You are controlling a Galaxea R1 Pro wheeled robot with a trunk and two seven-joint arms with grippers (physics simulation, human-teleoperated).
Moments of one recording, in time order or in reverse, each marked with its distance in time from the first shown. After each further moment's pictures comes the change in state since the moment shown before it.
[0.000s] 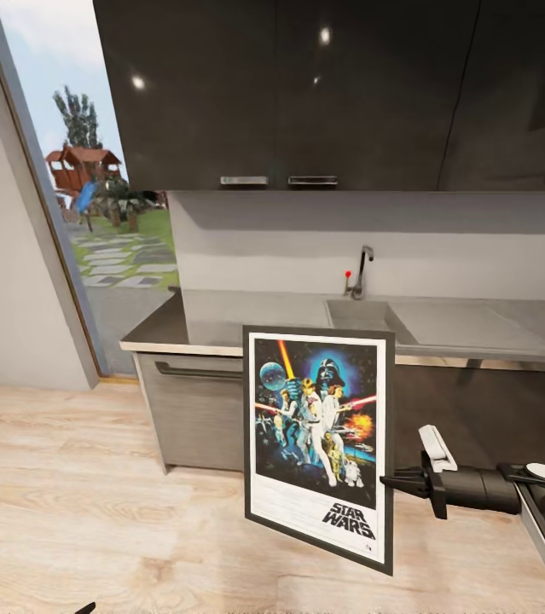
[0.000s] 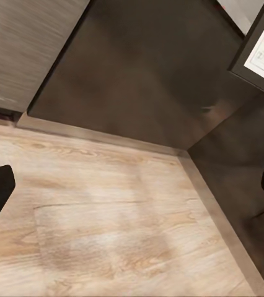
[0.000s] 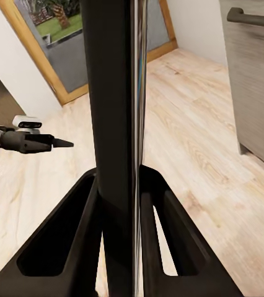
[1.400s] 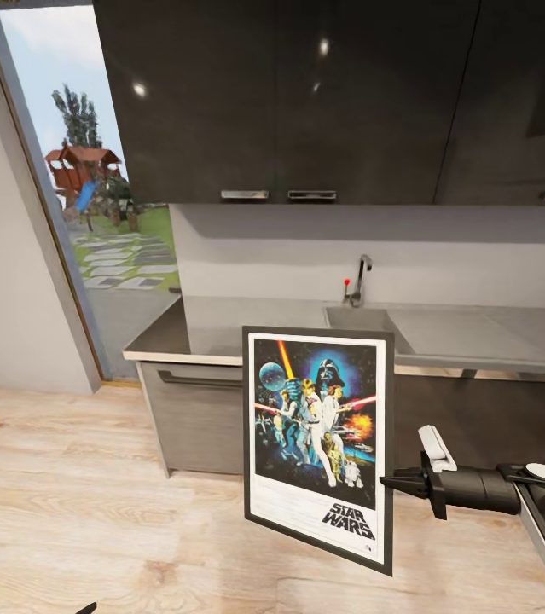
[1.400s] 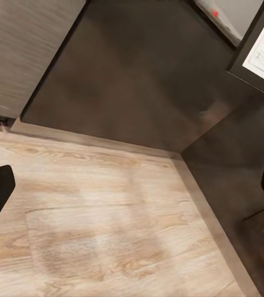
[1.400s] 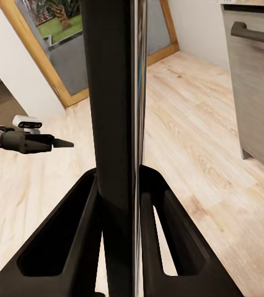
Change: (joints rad) left arm 0.000 -0.003 -0.001 0.000 0.000 0.000 0.000; right arm 0.000 0.001 0.002 0.002 0.001 -0.002 -0.001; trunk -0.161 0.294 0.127
